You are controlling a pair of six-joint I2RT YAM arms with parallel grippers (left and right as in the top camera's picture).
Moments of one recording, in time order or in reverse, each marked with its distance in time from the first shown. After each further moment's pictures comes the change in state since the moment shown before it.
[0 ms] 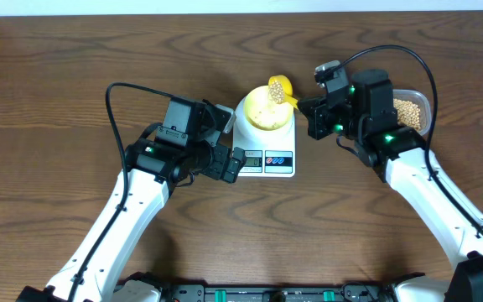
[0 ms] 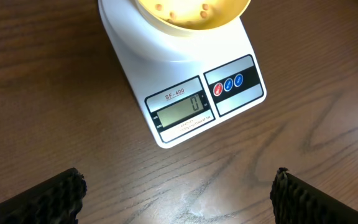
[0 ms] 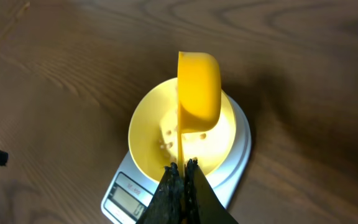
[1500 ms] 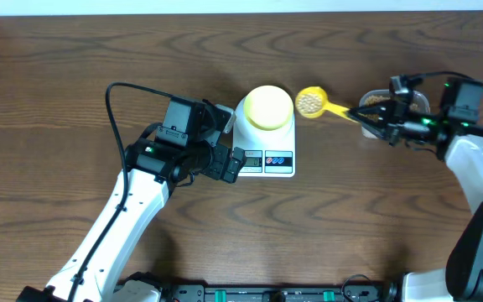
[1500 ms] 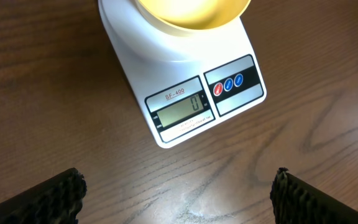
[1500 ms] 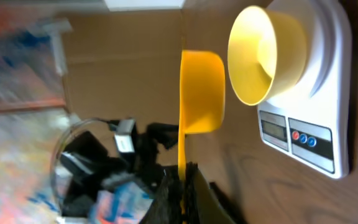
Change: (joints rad) left arm 0.000 0.000 0.000 0.000 0.000 0.000; right arm -0.502 0.145 -0.005 -0.122 -0.966 0.496
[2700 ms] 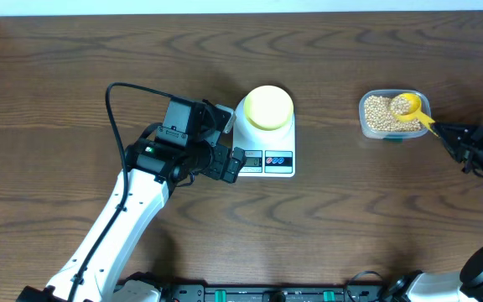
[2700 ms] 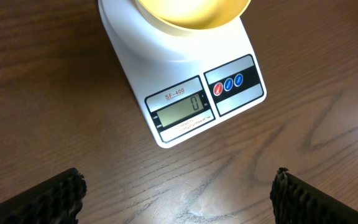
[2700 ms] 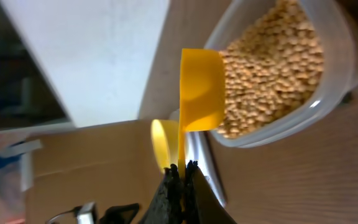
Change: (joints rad) left arm 0.000 0.000 0.000 0.000 0.000 0.000; right arm -0.528 0.000 0.006 -0.309 0.147 -0.333
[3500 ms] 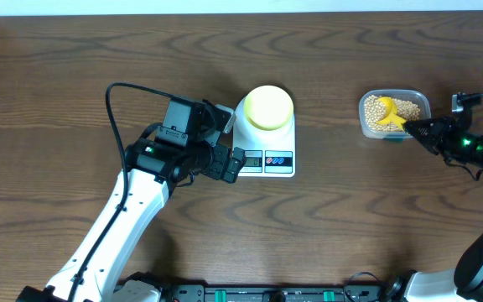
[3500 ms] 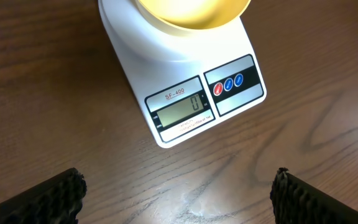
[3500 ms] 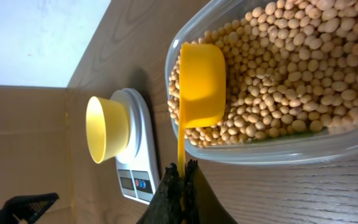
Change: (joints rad) left arm 0.000 0.000 0.000 0.000 0.000 0.000; right arm 0.209 0.000 0.002 0.046 0.269 -0.159
